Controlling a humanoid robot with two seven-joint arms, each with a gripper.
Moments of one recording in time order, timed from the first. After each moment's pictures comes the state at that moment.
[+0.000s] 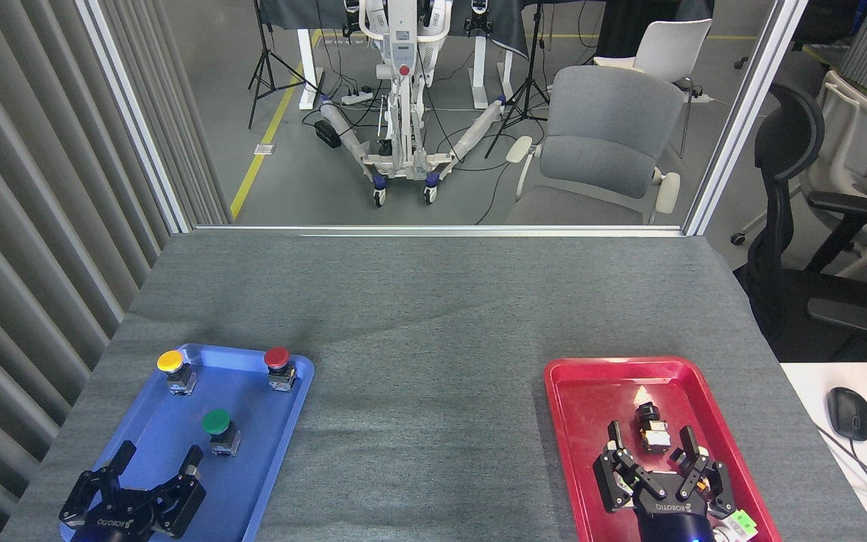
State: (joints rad) left arm 0.10 0.26 0.17 -1.41 -1.22 -0.35 0.19; right arm 0.11 0.01 -0.03 -1.52 1.41 -0.03 -0.24
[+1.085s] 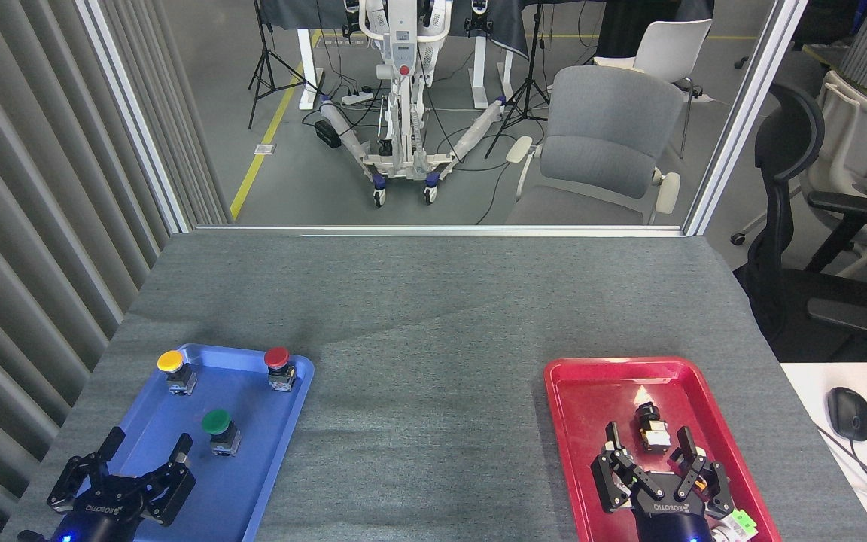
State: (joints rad) left arm 0.07 0.30 0.17 -1.41 -1.23 -0.36 0.20; right arm 0.11 0.01 -0.03 -1.52 1.41 -0.03 -0.23
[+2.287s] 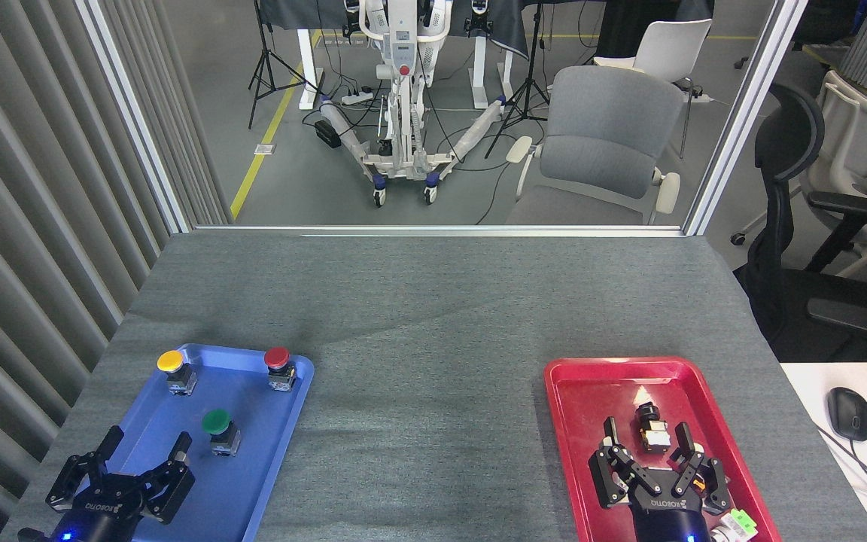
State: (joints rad) left arm 0.06 0.30 0.17 -1.41 -1.23 -0.35 0.18; right arm 0.10 0.02 -0.03 -1.52 1.41 -0.03 -0.23
